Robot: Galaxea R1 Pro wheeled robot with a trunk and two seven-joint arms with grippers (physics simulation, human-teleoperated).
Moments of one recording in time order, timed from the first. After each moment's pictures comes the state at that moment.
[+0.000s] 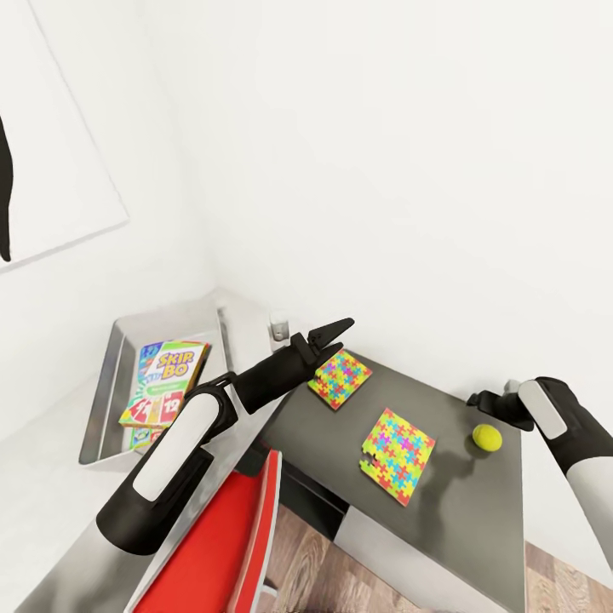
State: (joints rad) left arm -0.68 0.03 -0.51 -1.60 1.53 0.50 -0.02; right arm -0.88 -0.41 0.03 -0.74 -0.75 0.86 -0.33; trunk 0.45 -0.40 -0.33
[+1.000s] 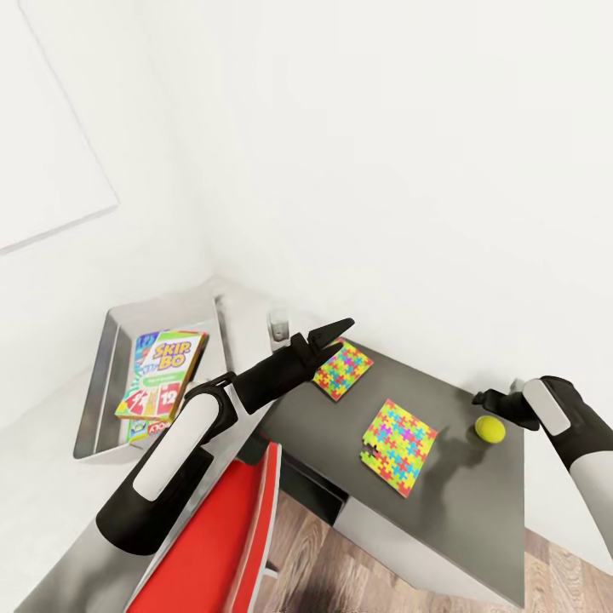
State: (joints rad) left arm -0.68 0.03 -0.51 -1.60 1.53 0.50 -0.02; right arm -0.91 -0.42 0.03 -0.68 -0.75 0.82 -0.32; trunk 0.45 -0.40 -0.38
